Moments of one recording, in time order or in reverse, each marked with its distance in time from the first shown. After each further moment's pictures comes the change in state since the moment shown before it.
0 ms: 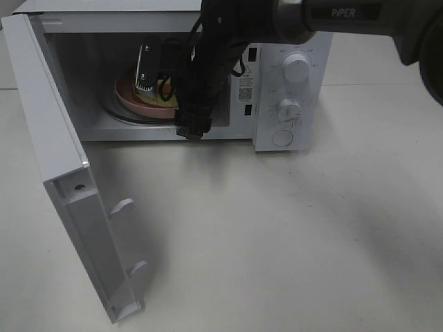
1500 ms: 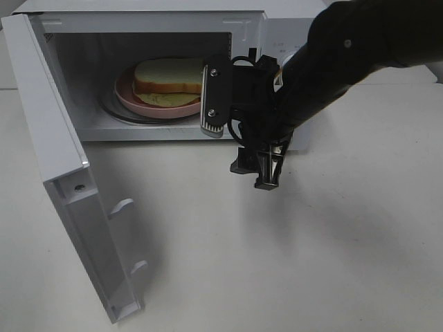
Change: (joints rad) left arm 0.000 0.000 0.000 0.000 0.000 0.000; right arm 0.000 -0.561 0.822 0.000 -0.298 0.000
